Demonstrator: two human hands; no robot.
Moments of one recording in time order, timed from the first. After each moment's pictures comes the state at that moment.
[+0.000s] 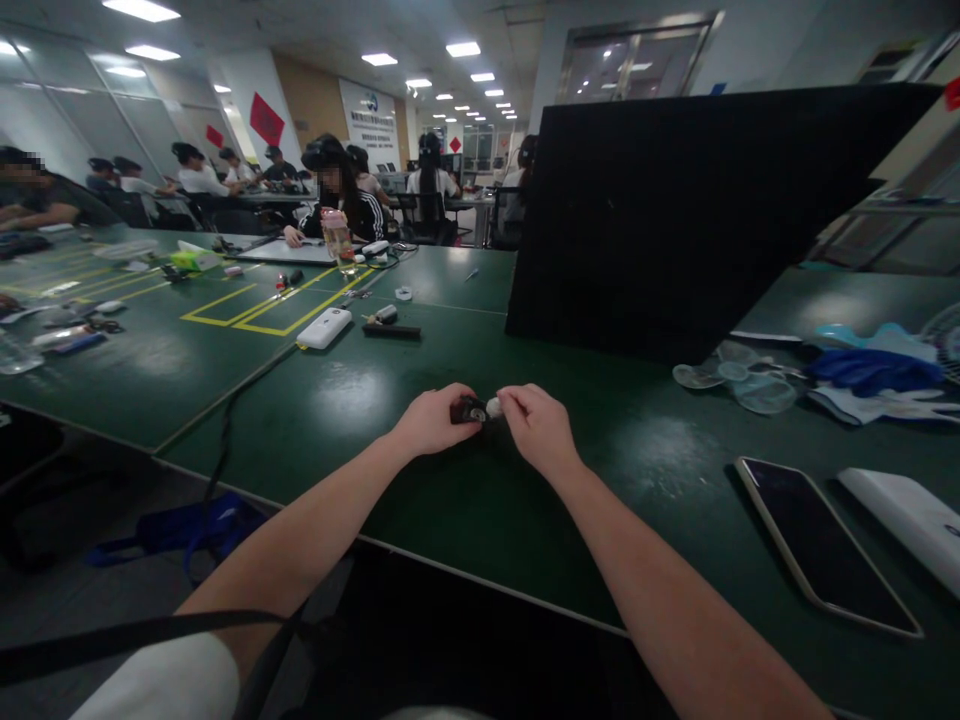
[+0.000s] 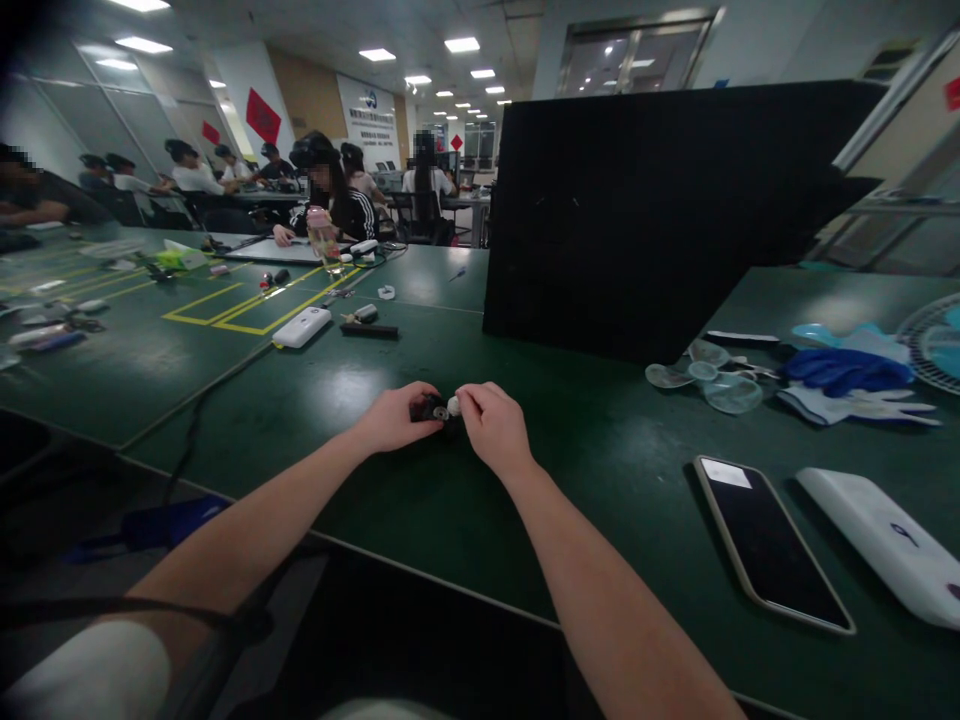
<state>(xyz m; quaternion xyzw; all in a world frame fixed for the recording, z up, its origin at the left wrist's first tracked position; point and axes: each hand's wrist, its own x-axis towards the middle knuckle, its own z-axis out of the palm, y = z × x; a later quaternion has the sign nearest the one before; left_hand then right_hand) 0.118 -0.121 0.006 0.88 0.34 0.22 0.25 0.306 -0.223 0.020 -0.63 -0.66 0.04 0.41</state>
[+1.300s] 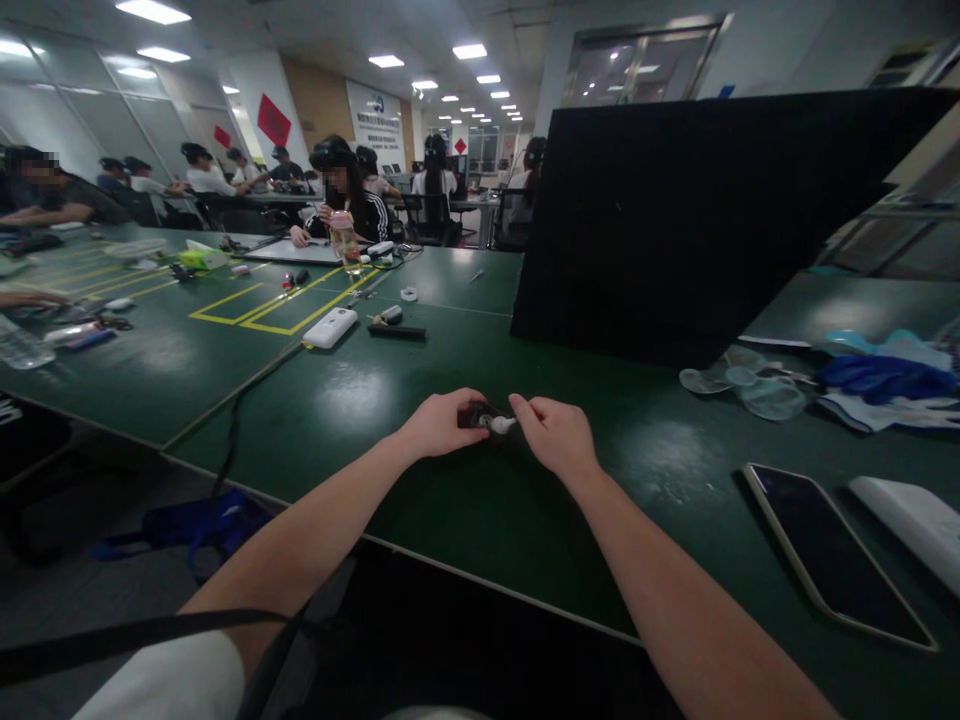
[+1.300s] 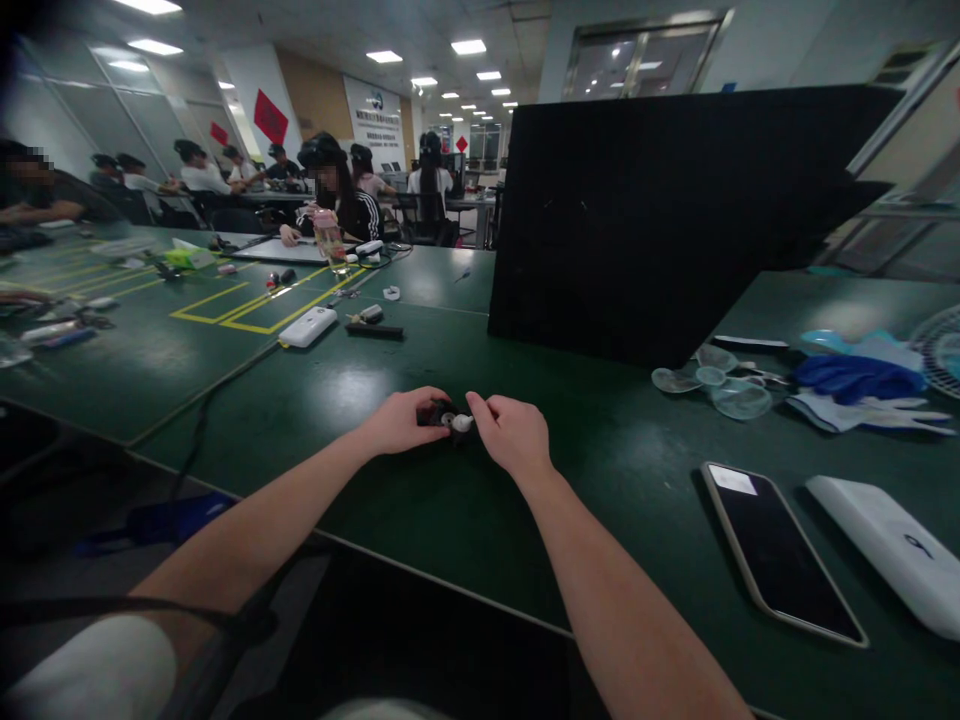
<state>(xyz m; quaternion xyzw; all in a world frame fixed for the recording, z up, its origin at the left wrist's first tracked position) 0.118 -0.125 0.016 0.89 0.31 0.19 0.29 0.315 -0.231 0.024 -0.71 -0.61 0.06 0.34</state>
